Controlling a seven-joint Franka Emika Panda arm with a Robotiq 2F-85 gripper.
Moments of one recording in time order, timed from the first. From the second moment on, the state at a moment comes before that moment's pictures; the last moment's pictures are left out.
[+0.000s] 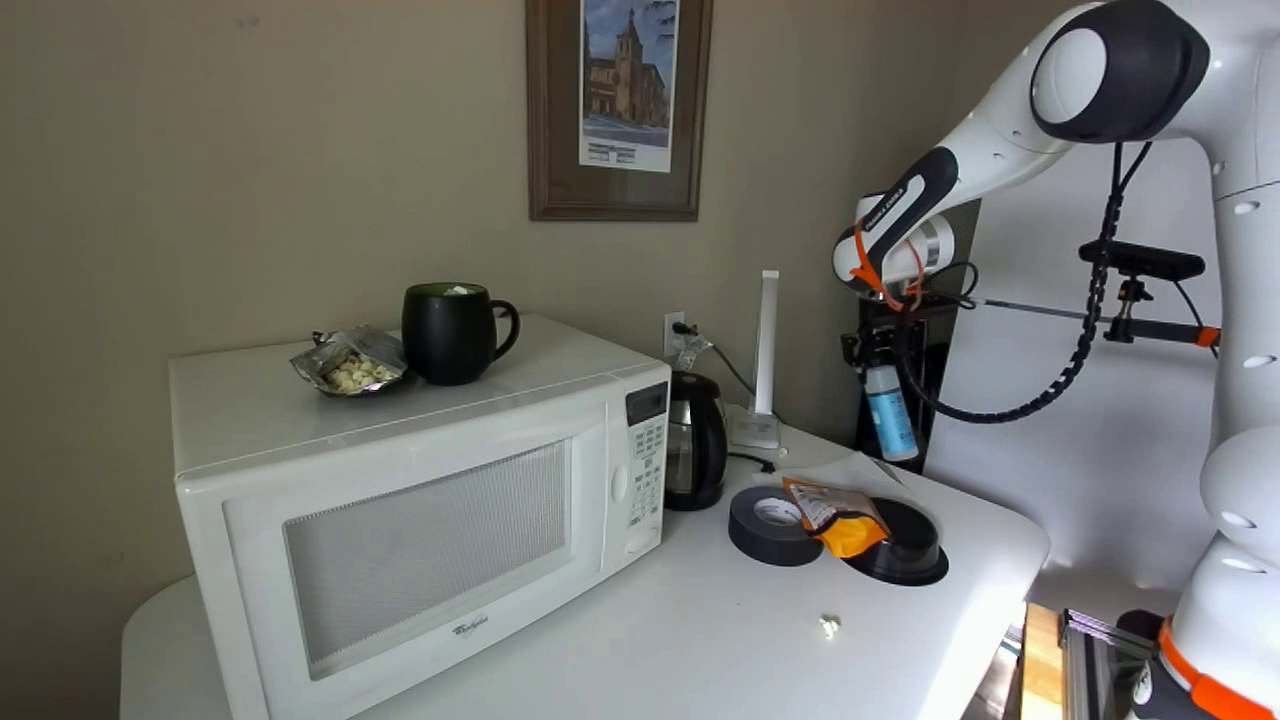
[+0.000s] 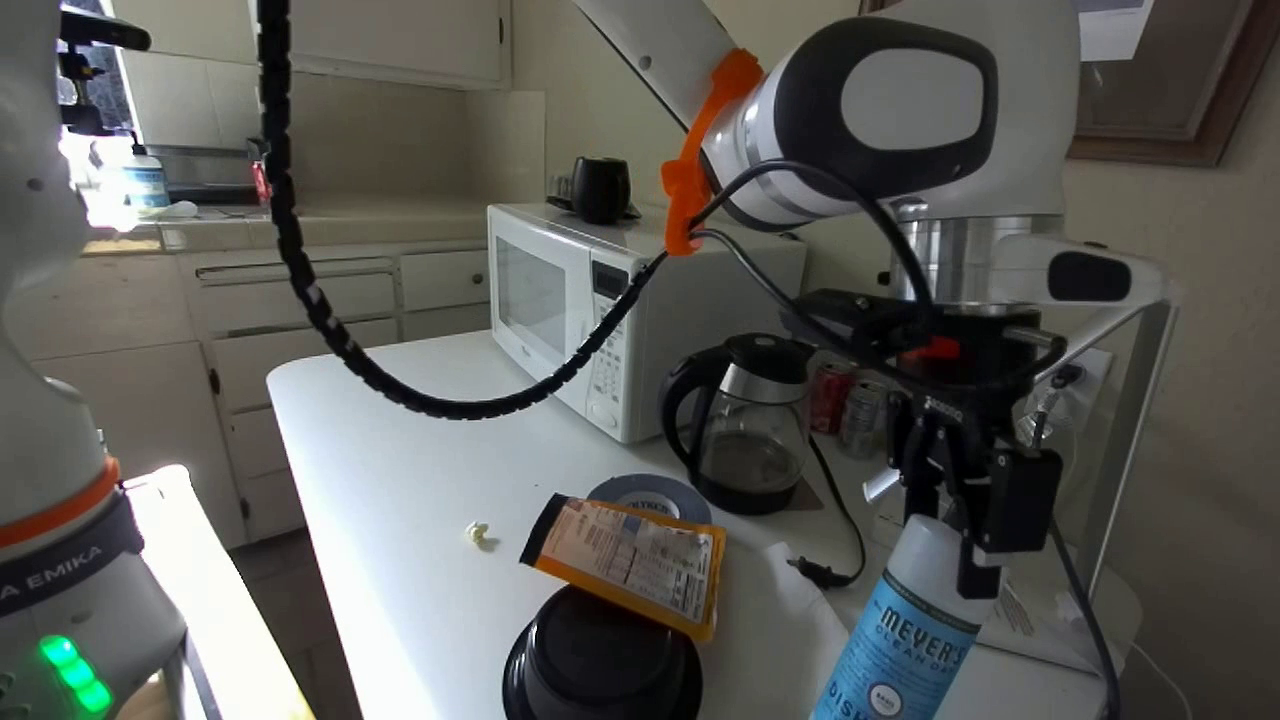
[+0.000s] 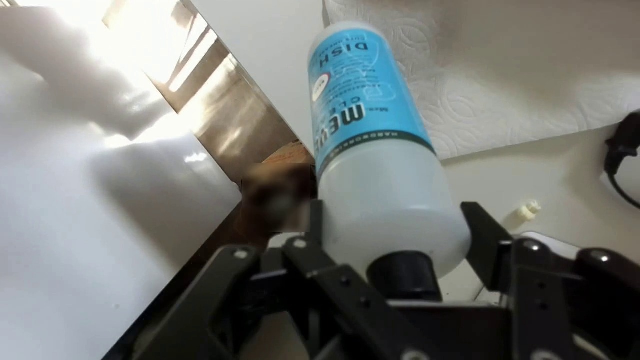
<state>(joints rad) -0.44 0.31 -0.40 -1.93 -0.15 2.33 0.10</state>
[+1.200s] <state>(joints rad) -0.52 0.31 -0.34 -1.84 0.14 2.48 -0.27</state>
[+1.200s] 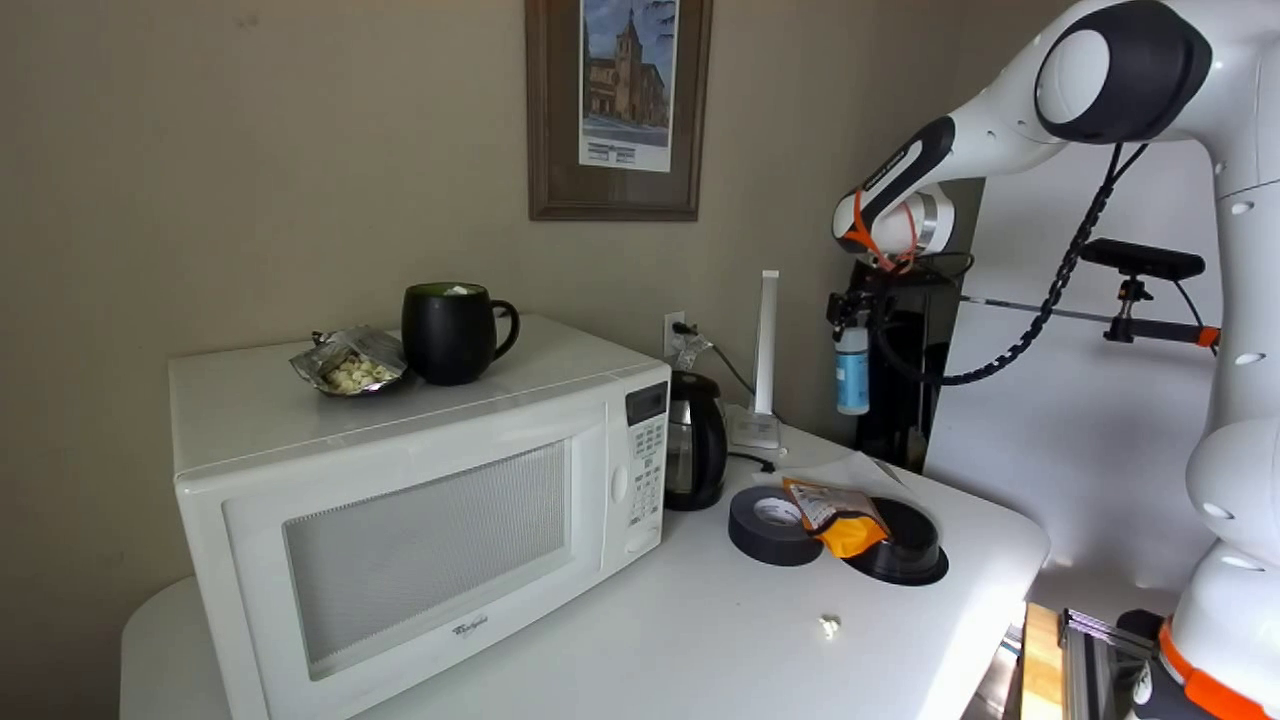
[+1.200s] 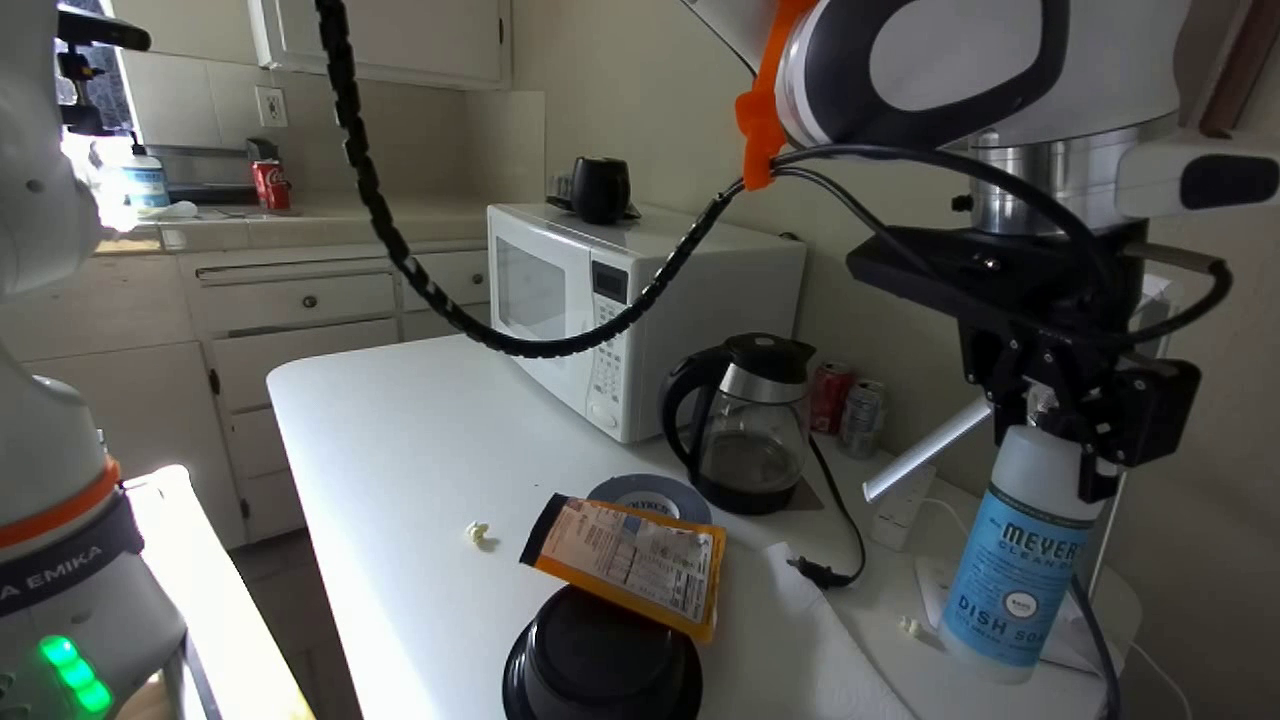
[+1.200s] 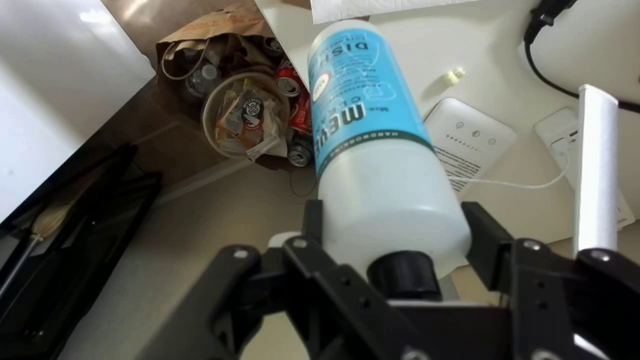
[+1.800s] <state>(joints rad) -0.56 0.34 -0.27 -1.84 0.30 2.51 -0.34</state>
